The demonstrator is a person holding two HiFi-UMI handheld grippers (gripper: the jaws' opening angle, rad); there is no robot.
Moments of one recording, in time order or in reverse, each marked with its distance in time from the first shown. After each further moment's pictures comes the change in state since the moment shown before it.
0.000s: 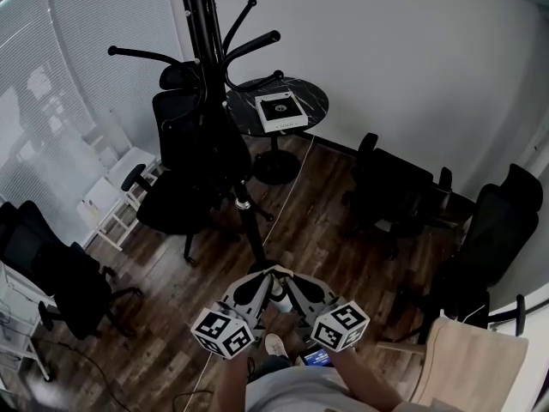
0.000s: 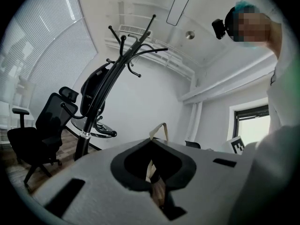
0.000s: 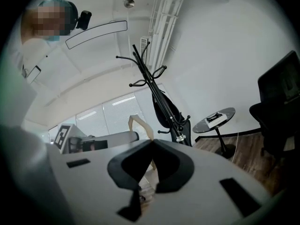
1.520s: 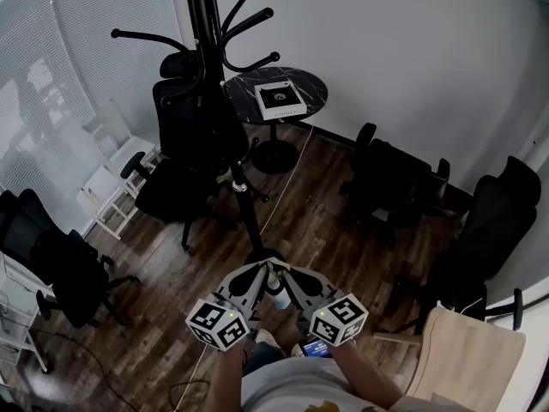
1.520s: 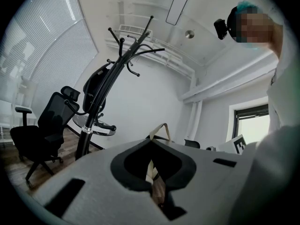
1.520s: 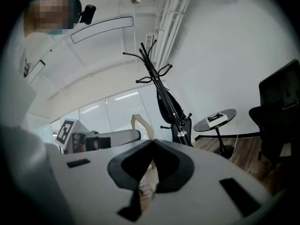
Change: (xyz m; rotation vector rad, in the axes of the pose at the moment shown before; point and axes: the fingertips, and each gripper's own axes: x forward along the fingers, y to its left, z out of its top) left arm -0.019 -0.014 -0.017 -0.001 0.012 0.009; right arm -0.025 0.014 -0.016 -0.058 0.045 0.017
